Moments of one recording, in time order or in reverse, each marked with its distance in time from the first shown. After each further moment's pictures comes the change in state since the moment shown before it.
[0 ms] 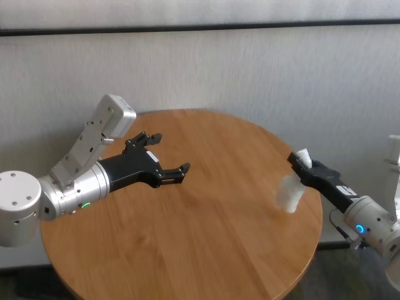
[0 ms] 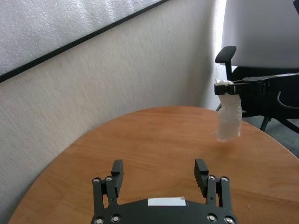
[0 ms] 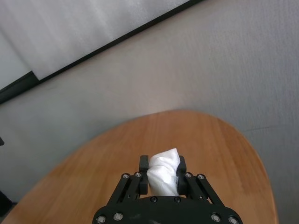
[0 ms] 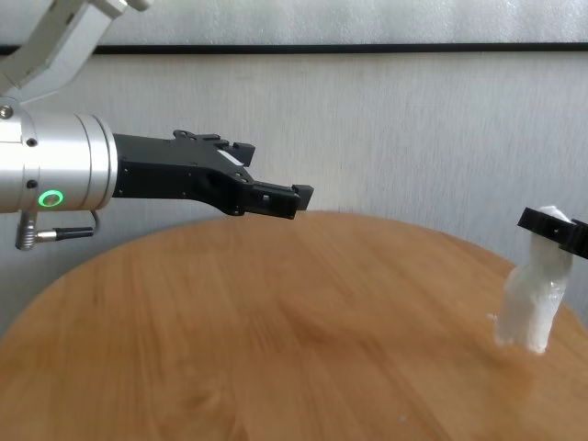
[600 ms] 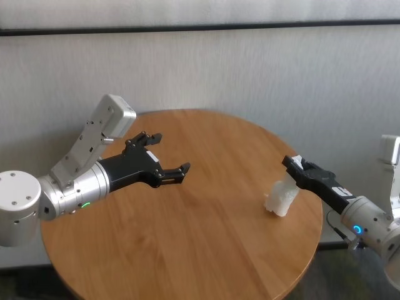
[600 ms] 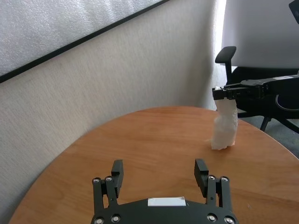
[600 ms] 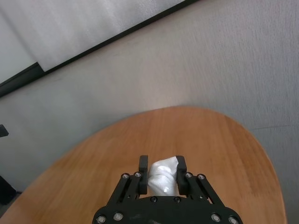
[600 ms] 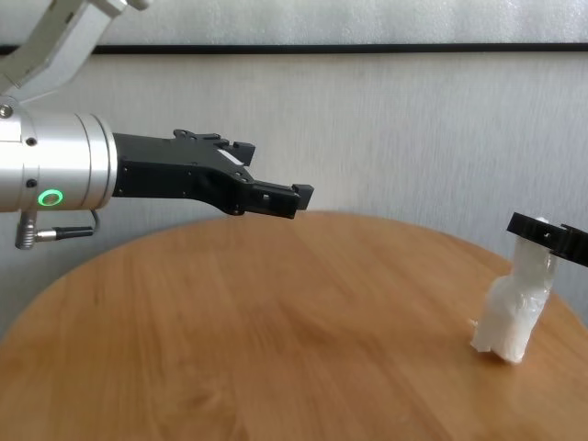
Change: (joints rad) left arm -0.001 0.001 0.001 -0.001 -0.001 -0.001 -0.001; right arm 0.002 0.011 -0.004 0.005 -0.016 0.015 0.006
